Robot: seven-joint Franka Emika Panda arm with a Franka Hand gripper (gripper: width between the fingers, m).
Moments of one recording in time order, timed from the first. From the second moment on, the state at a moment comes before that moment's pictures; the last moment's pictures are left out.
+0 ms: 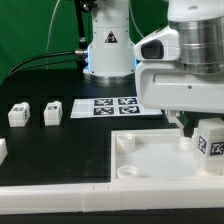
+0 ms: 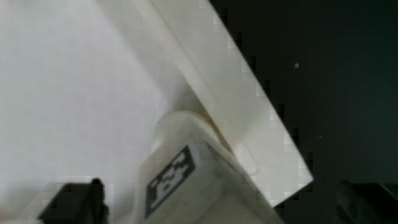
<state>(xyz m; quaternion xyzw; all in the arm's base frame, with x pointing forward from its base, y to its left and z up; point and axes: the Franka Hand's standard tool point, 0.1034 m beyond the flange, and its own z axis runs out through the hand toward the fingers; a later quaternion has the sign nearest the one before) 0.625 0.124 0.077 -0.98 0.19 0.03 0.07</state>
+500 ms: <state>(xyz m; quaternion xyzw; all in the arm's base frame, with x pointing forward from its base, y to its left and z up) 0.626 0.120 0.076 -1.00 -0.06 0.01 0.06</state>
